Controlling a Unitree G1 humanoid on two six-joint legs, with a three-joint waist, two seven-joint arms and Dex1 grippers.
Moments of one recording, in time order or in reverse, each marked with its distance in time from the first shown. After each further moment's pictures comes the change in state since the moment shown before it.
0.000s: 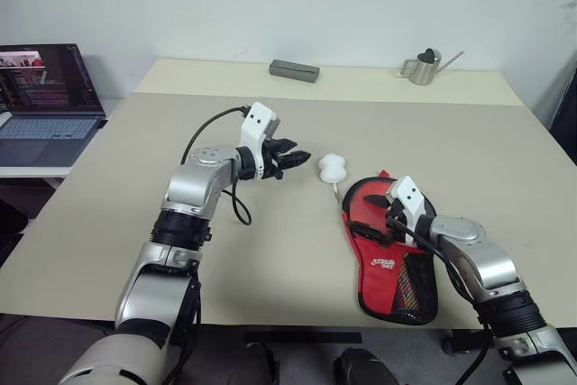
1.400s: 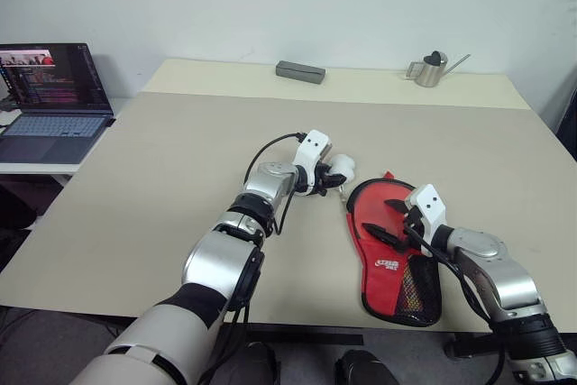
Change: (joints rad) left arm -0.274 -0.304 0.004 0.747 0.191 -0.320 0.077; right arm 0.145 -0.027 -0.105 -0.115 -0.016 0.025 -0.082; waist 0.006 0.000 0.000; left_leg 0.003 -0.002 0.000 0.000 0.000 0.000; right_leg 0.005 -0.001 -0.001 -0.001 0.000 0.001
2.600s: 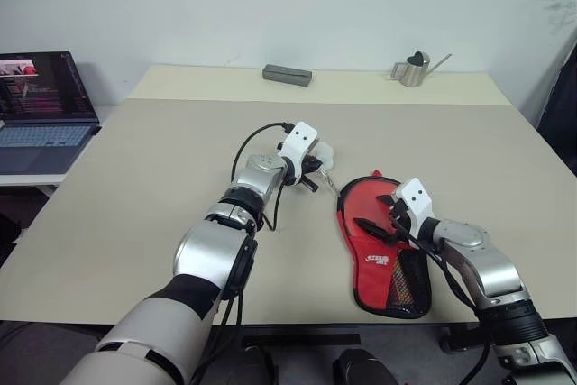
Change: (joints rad) left arm -0.059 0.046 0.026 0.138 0.109 -0.170 0.138; right arm -0.083 0.046 0.068 0.065 -0.052 0.041 -0.024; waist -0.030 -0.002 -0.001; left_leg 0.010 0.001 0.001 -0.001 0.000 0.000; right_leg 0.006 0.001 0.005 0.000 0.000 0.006
